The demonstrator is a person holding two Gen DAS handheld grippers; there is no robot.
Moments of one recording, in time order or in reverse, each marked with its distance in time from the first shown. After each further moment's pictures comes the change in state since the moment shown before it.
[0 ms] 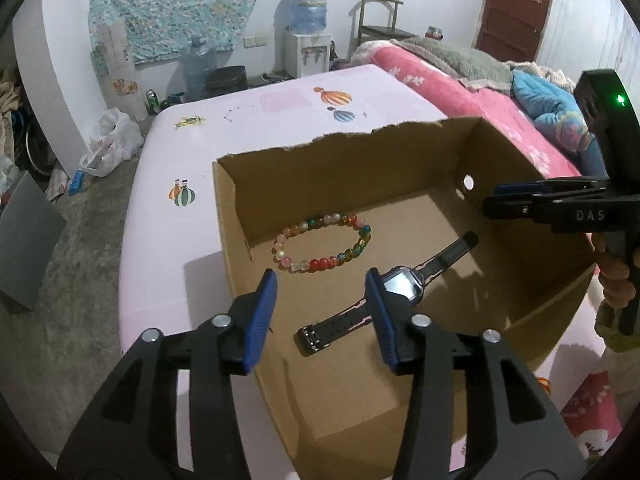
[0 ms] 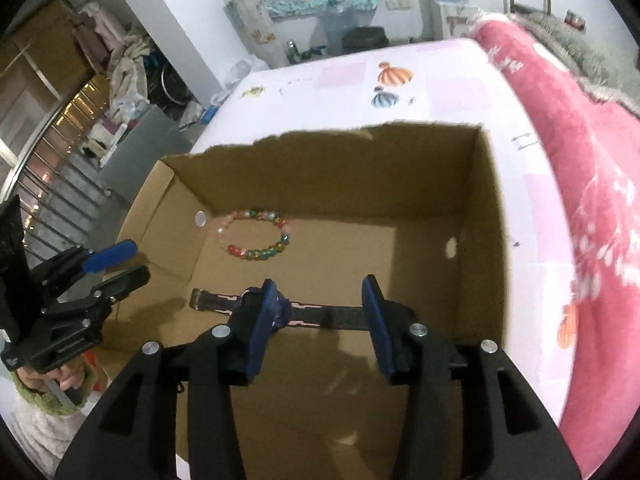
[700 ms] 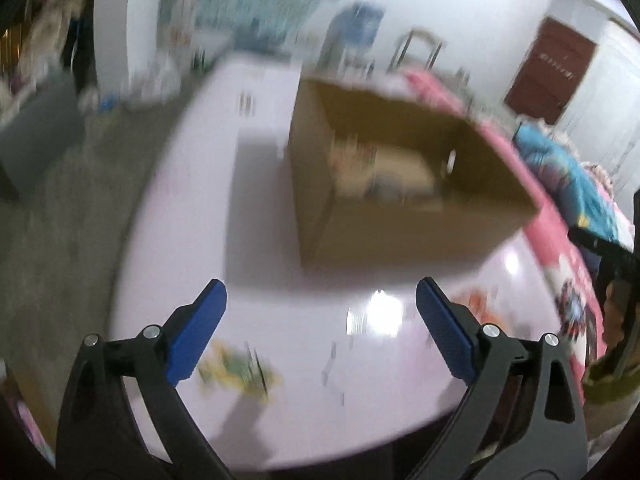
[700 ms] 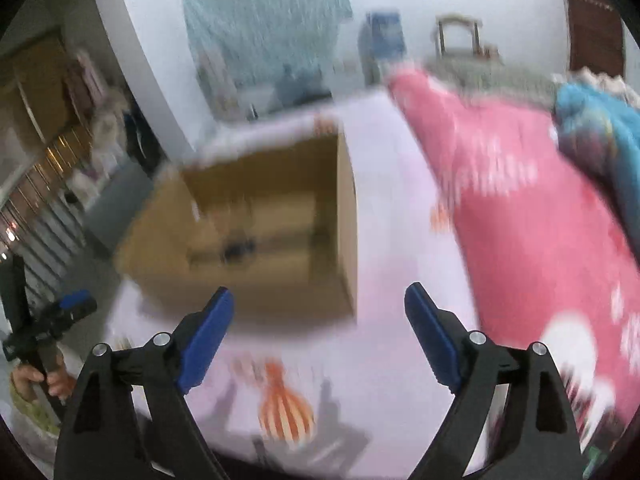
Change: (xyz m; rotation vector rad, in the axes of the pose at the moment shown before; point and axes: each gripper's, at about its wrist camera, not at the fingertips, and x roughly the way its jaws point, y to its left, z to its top) left arm -0.074 0.007 -0.160 -0.304 0.014 -0.043; right arm -0.106 -0.014 -0.172 0.100 -0.131 -0.142
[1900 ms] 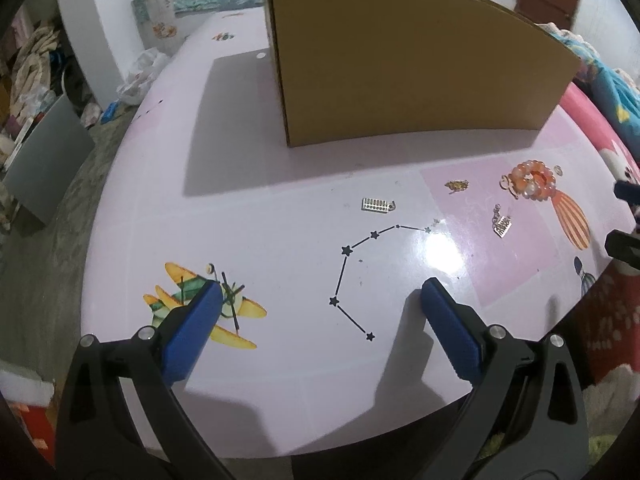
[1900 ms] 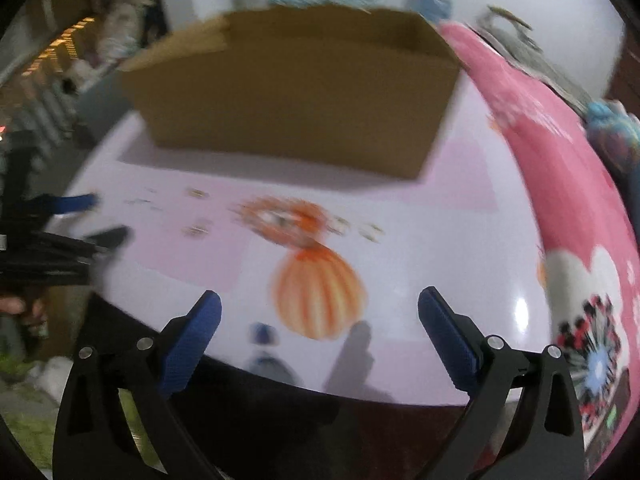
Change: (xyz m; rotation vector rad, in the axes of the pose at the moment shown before) left arm 0.065 -0.021 -0.054 0.223 0.081 0.157; right arm 0.038 0.067 -0.080 -0.259 0.088 -0.038
